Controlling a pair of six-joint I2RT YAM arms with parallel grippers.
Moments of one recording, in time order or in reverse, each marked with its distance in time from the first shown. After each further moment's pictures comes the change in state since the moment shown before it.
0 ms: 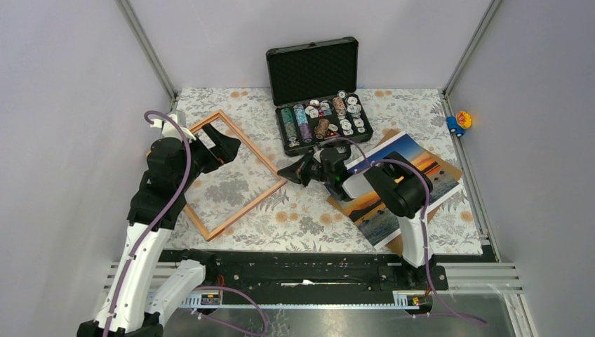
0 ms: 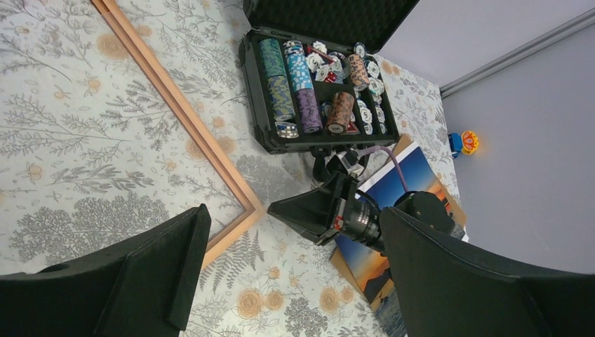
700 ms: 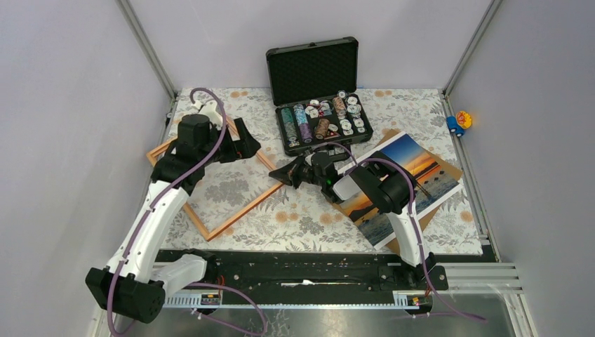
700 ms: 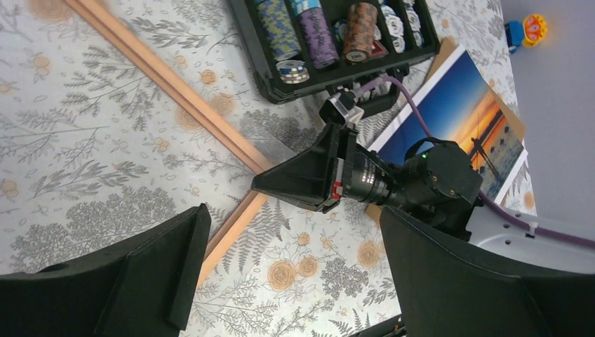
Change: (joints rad) left arm -0.030 0.286 0.072 -0.015 0.137 0.178; right arm 0.059 0.165 0.114 0.095 0.036 0.093
